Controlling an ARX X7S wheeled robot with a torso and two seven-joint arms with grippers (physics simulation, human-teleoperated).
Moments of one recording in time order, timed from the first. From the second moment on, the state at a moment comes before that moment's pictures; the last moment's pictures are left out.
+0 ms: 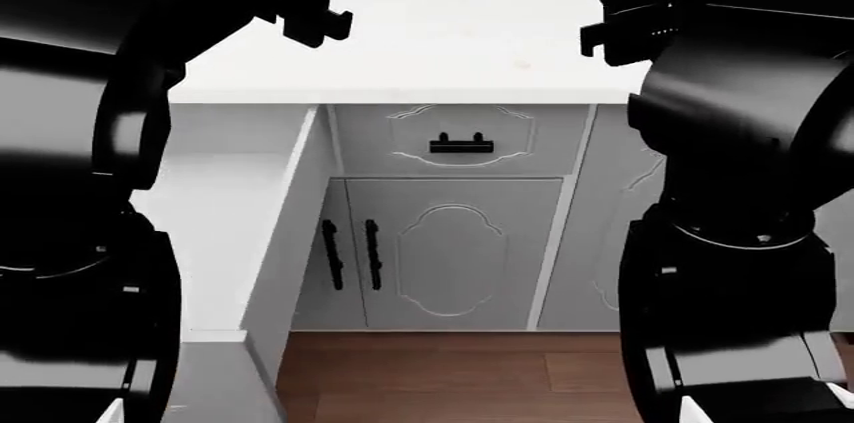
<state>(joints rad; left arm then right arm) -1.36 -0.16 0.24 0.18 0.08 -1.43 0.45 1.37 0.03 -0.18 -0.05 -1.13 1.53 -1.17</state>
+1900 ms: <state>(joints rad) -1.35 -0.16 0.23 0.16 0.04 -1.42 0.41 1.34 0.04 -0.17 -0.07 -1.07 1.52 -1.12</state>
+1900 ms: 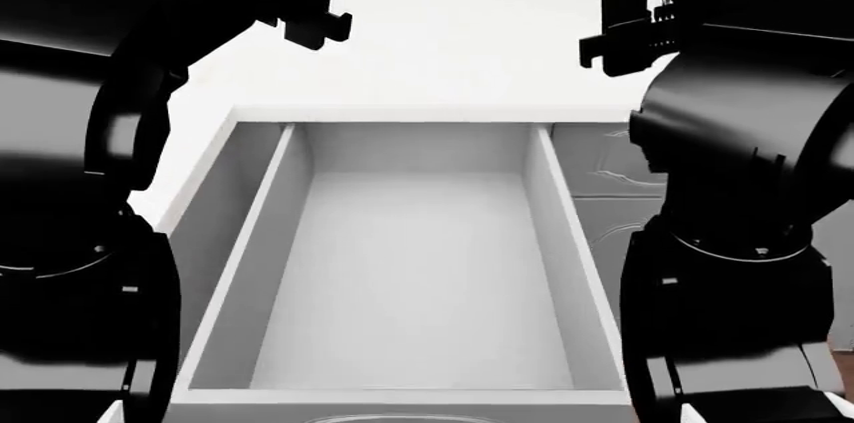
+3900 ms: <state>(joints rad) -1.28 -0.19 0.17 0.07 0.00 -1.30 0.37 1.18 0.00 -1.03 0.87 0.46 1.13 -0.42</state>
